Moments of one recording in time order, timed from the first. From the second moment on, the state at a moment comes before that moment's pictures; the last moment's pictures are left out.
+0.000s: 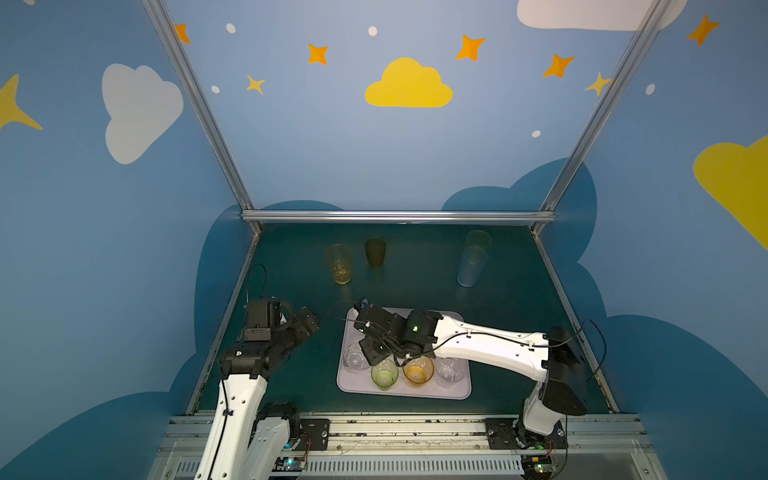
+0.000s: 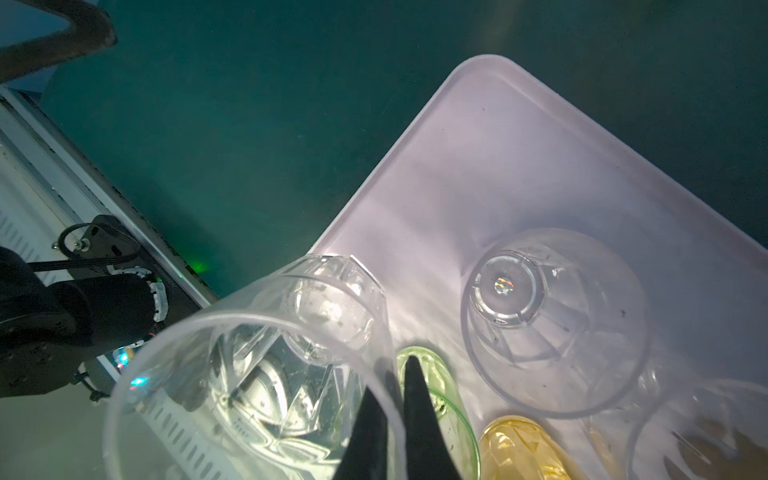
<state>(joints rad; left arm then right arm) 0.03 0.74 0.73 -0.87 0.19 -0.68 1.28 1.75 1.48 -0.75 0.14 0.56</state>
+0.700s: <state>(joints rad) 0.03 0.74 0.73 -0.87 0.19 -0.68 1.29 1.90 1.53 -0.76 0.11 0.61</state>
